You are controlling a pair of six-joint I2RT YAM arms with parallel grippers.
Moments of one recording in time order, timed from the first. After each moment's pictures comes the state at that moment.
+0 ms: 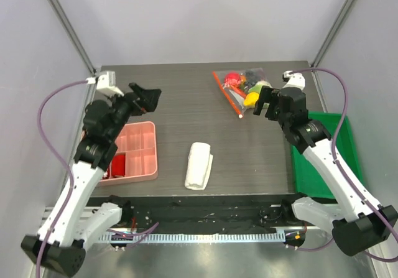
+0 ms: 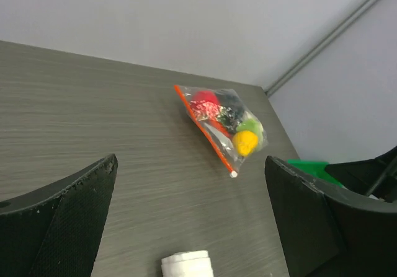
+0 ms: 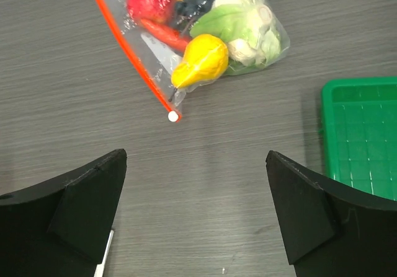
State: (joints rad) left arm -0.29 0.85 0.93 -0.08 0.06 -0.52; right arm 0.35 1.04 1.06 -0.48 0.31 0.36
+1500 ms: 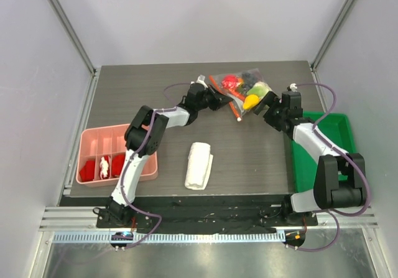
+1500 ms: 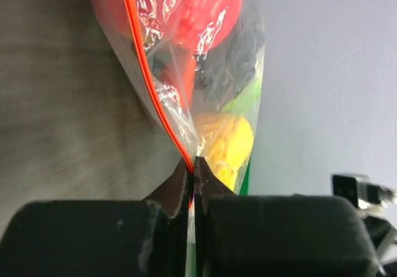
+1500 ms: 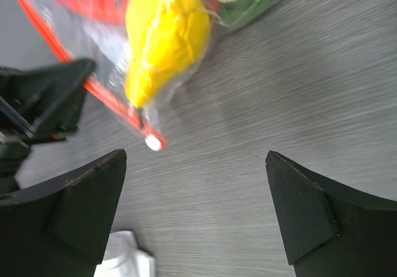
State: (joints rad) left arm -0.58 2.39 1.63 0.52 0.32 -1.27; right arm 0.07 1.39 0.86 -0.14 -0.10 0.66
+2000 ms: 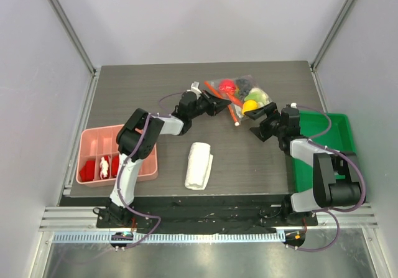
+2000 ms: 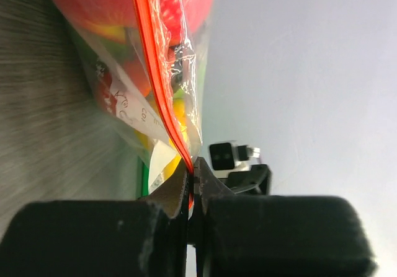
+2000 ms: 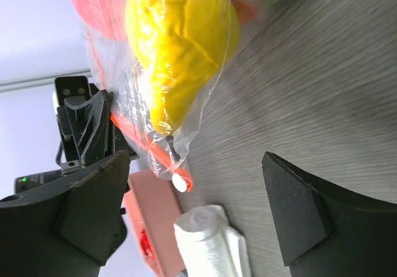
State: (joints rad) left arm -0.58 2.23 1.30 0.83 0.38 -1.52; right arm 0.04 1.42 0.58 0.31 -0.38 1.13
